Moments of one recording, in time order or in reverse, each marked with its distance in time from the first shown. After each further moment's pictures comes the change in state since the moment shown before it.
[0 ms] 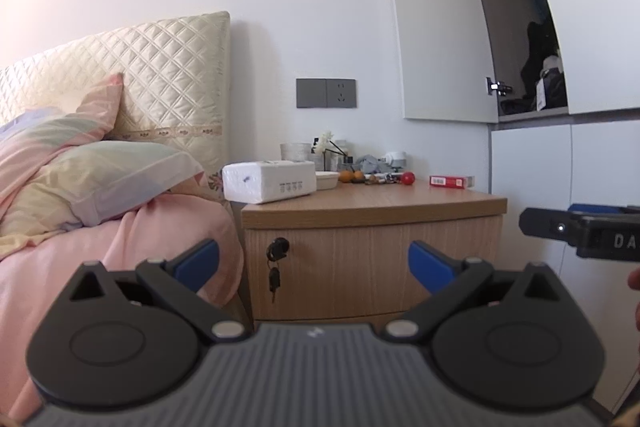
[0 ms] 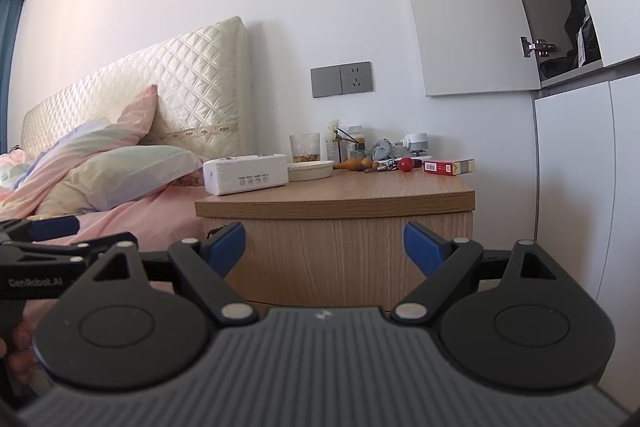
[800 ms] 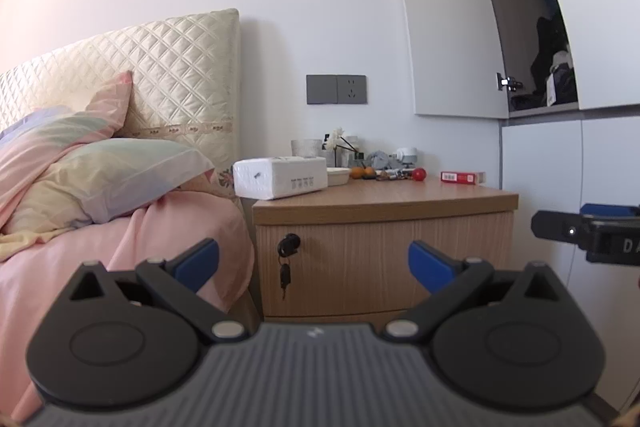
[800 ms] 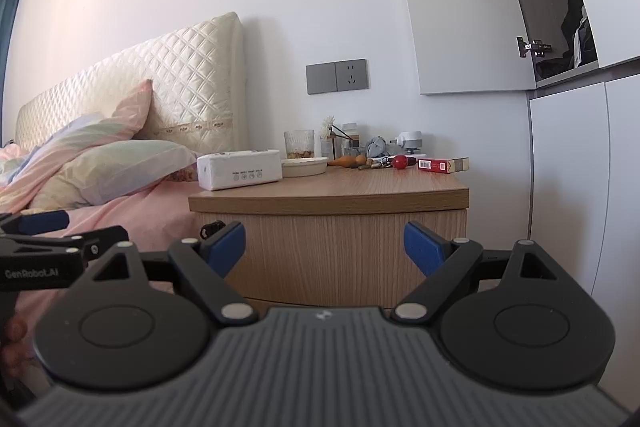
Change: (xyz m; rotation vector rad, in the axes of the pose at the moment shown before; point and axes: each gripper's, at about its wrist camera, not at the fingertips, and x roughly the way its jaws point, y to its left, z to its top) left arm 0.003 0.002 0.000 0.003 0.011 0.035; right arm 0.001 0.001 -0.004 -0.015 0.011 -0.015
